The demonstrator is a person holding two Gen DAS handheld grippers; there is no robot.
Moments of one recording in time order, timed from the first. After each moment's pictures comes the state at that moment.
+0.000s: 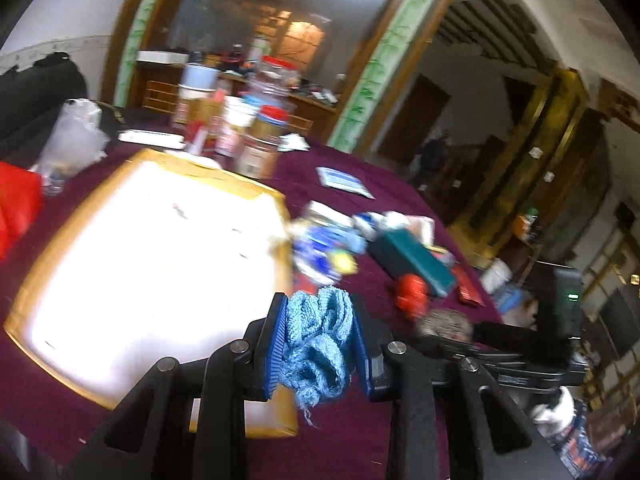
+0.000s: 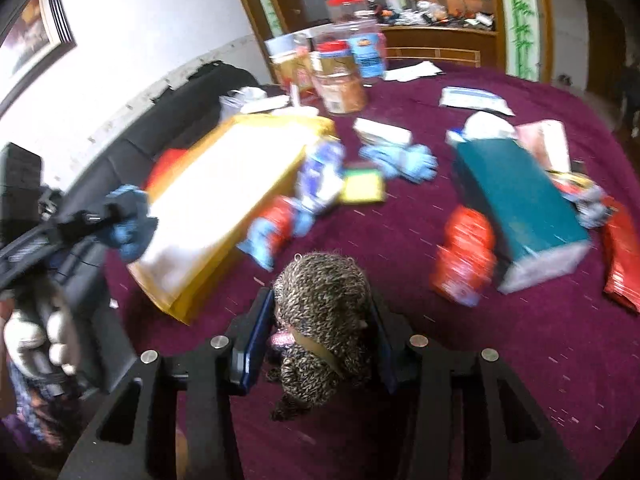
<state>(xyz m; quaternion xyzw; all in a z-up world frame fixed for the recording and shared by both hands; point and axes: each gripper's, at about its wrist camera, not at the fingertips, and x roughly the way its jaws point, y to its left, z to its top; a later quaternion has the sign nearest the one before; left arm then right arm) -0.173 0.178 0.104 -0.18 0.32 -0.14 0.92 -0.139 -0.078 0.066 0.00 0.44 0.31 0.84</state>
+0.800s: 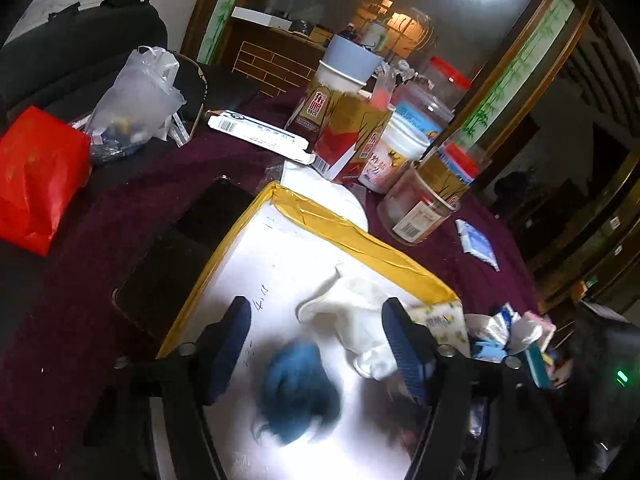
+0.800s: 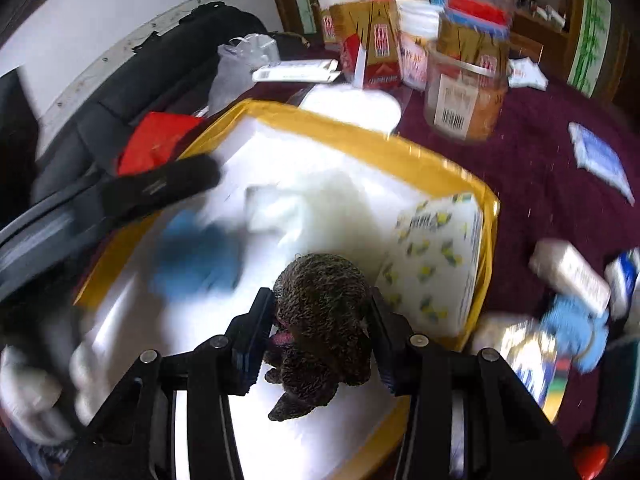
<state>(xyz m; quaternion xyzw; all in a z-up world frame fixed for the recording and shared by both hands) 0.007 0.321 0.054 -0.25 0.38 0.01 0.89 0.010 0.138 0.032 -0.09 0.50 0.29 0.81</state>
